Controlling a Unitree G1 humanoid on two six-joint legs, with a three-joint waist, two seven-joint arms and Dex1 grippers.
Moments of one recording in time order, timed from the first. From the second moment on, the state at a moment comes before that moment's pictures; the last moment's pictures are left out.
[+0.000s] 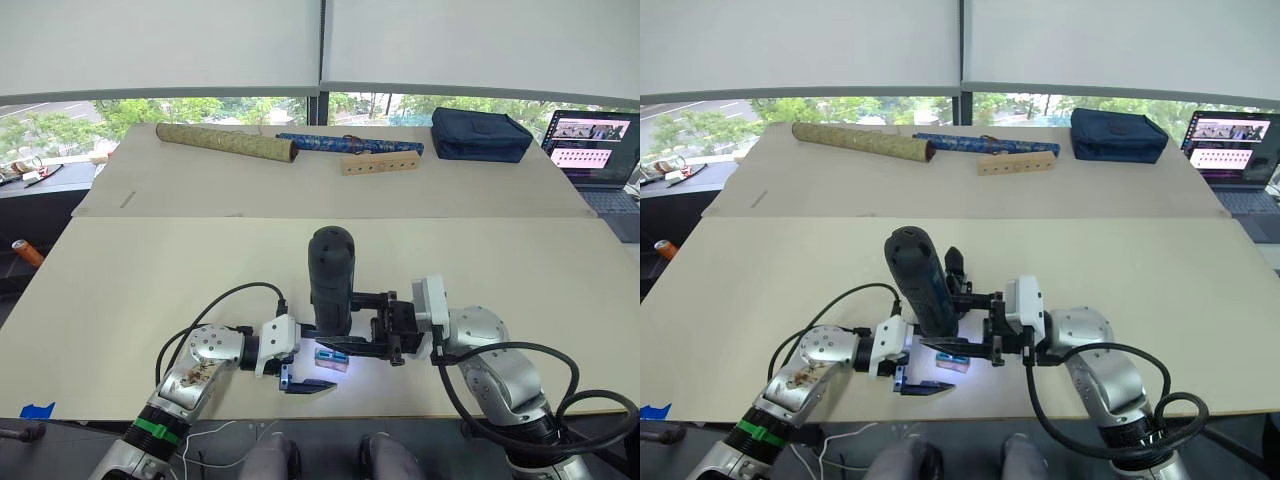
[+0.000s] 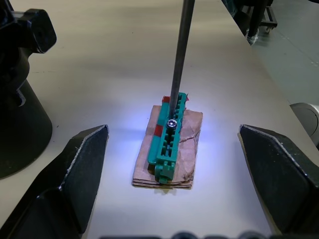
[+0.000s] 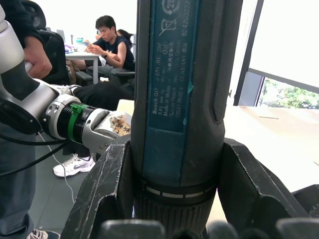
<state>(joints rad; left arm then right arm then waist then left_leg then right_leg) -0.22 0.49 -0.33 0.03 -0.19 0.00 -1.18 -0.23 -0.41 0.19 -0.36 0.52 0.14 1.11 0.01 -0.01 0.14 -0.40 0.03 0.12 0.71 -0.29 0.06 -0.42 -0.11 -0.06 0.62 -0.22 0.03</state>
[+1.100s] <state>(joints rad) -0.22 0.49 -0.33 0.04 -0.19 -0.01 -1.18 -0.23 -0.46 0.19 -0.39 0.54 0.15 1.12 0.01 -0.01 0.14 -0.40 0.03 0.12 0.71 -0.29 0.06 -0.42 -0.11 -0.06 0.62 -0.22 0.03</state>
